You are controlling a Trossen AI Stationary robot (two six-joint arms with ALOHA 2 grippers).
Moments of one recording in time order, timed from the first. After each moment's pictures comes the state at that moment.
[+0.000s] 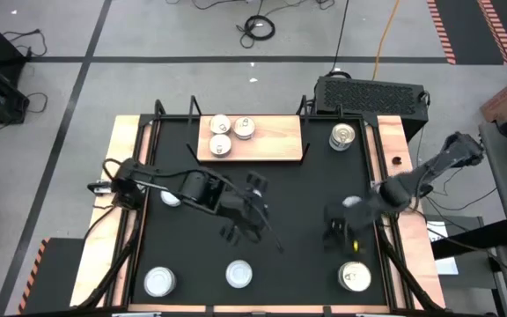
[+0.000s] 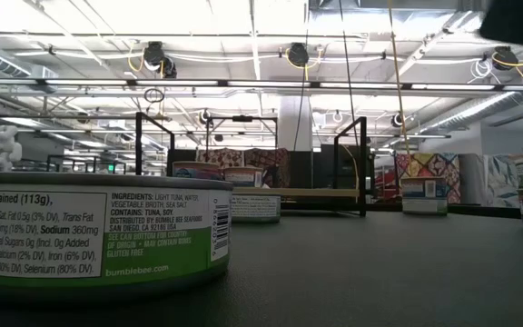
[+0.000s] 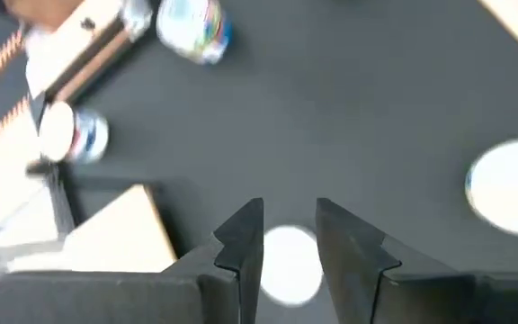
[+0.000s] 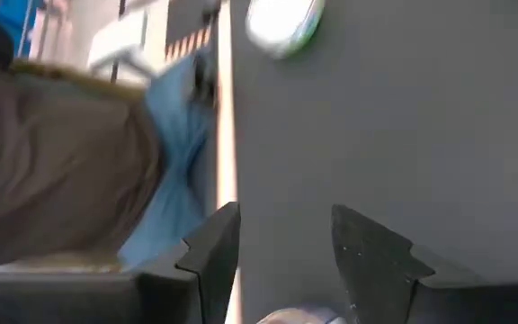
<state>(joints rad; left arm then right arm) -0.31 1.95 2.29 -1.33 -0.25 0.34 0.57 1.12 0.94 -0.61 -0.11 0.87</state>
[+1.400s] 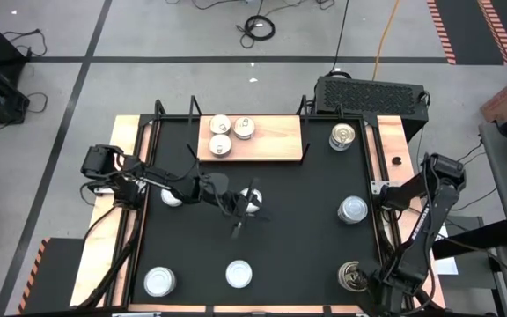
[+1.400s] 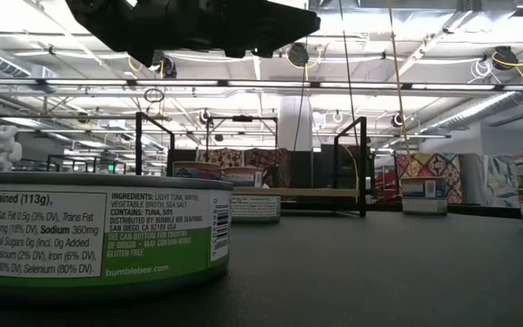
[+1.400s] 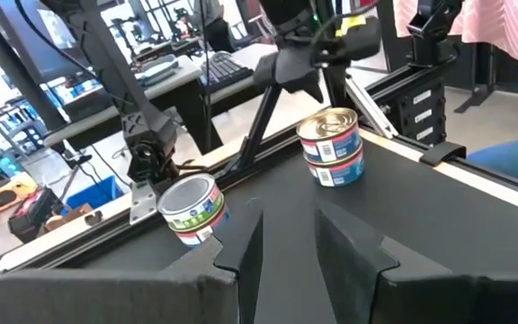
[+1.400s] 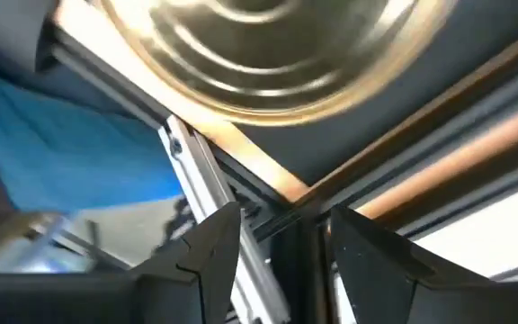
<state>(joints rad) -0.11 1.68 0.86 0.70 0.26 0.40 1.12 1.57 1.11 -0.87 -0.28 1.96</state>
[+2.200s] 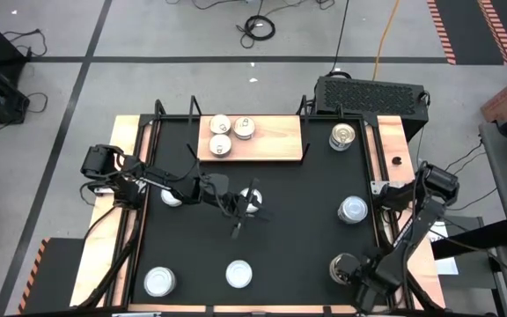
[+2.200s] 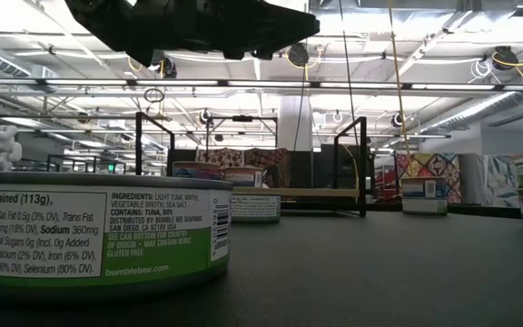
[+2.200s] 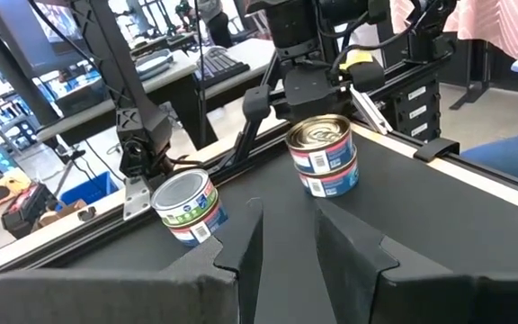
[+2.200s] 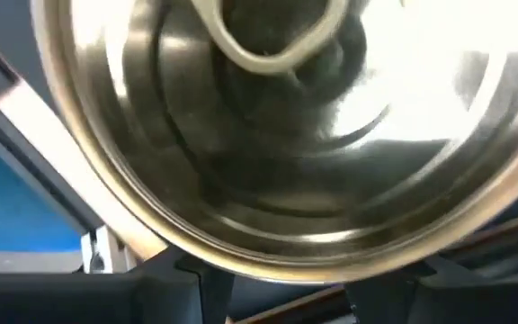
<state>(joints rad) -0.11 1.68 0.86 0.68 0.26 0.39 1.02 1.70 1.11 -0.96 -0.13 1.52</state>
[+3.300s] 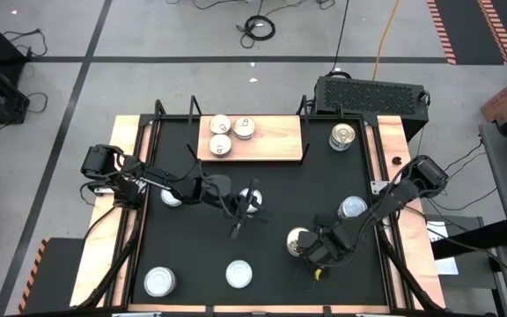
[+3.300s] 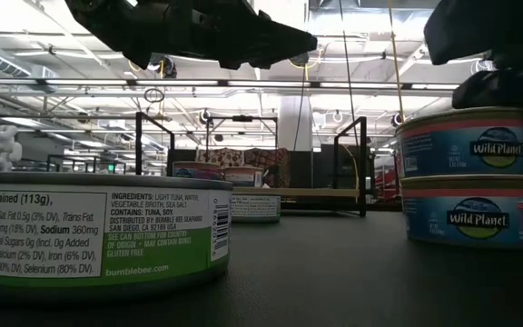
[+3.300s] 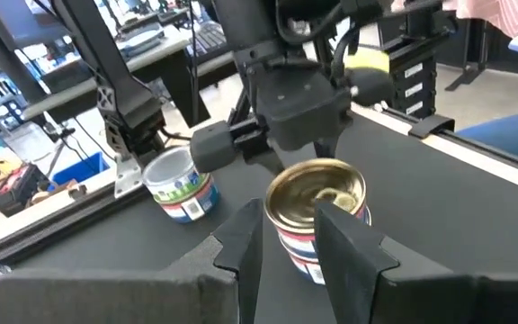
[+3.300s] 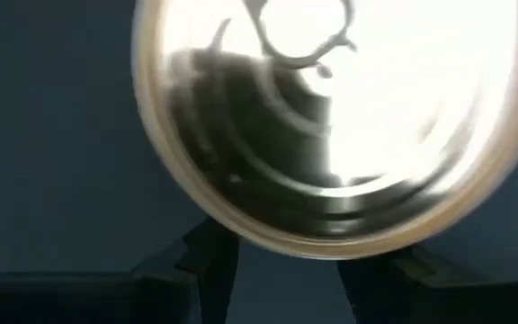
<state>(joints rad) -0.11 1.68 0.86 0.61 0.25 0.40 0.60 1.69 1.12 -0.84 0.07 0.79</state>
